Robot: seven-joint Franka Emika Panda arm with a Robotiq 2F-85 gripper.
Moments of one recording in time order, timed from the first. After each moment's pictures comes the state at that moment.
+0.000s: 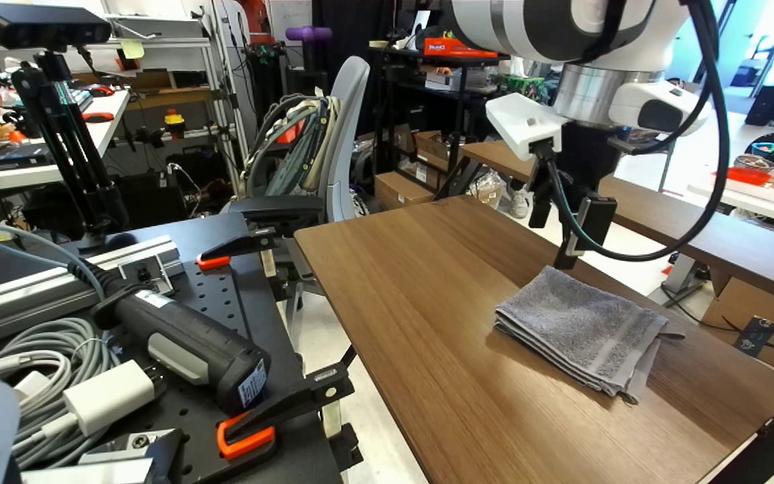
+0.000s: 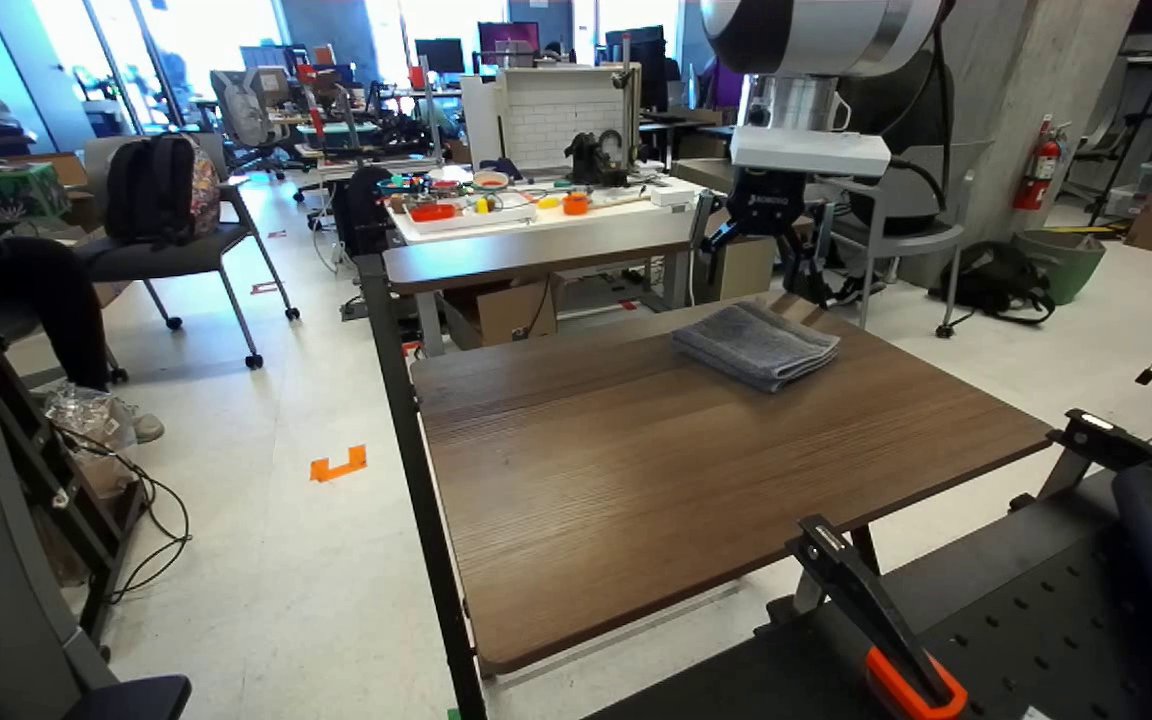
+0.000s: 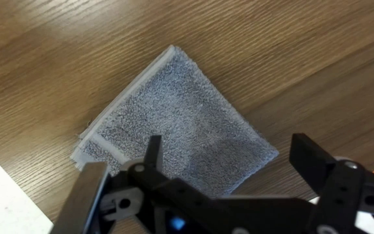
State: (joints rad) arm -0.06 0.77 -0.02 -1.66 0.09 2.45 0.29
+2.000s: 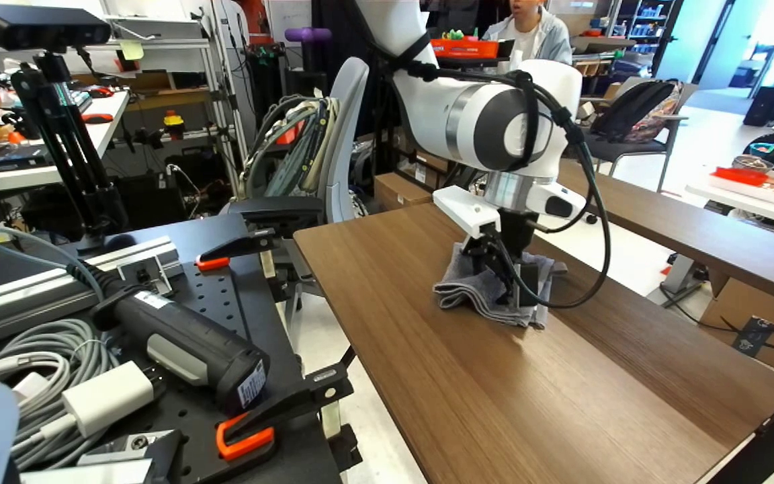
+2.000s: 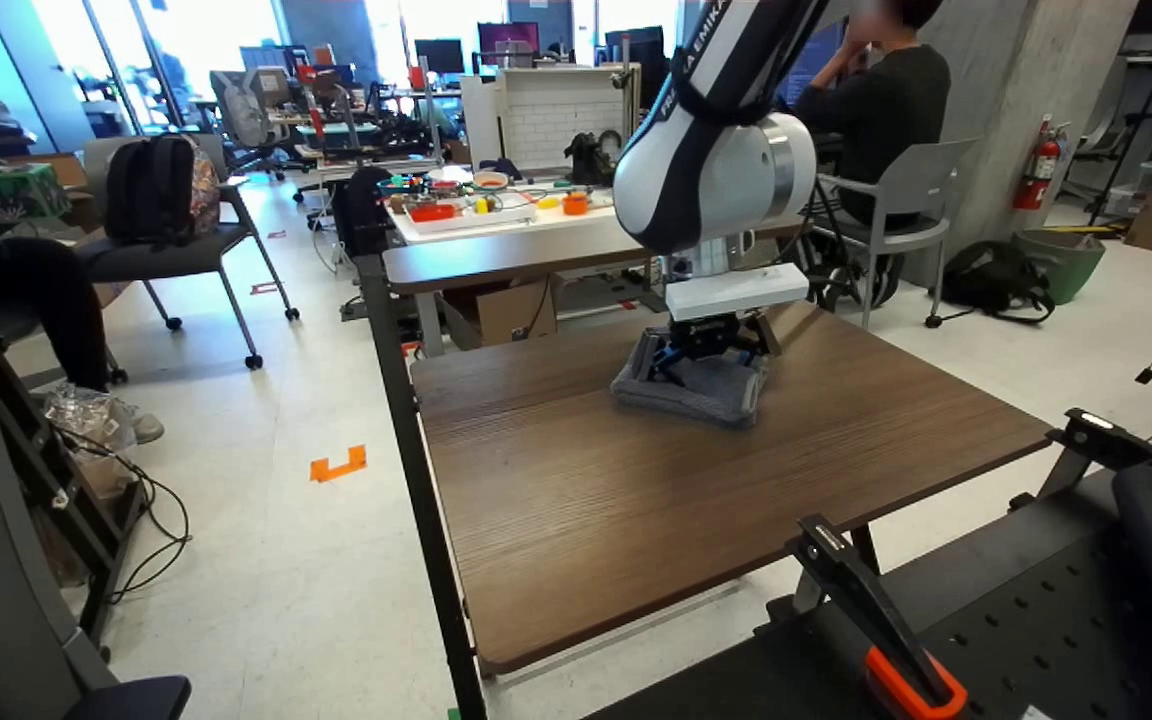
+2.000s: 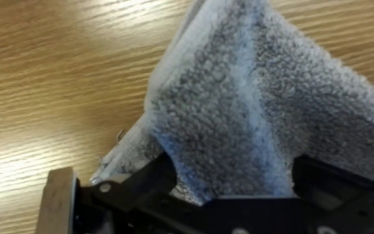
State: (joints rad) arm 0.12 1.10 -0.09 -1.43 -0.03 2.38 0.28
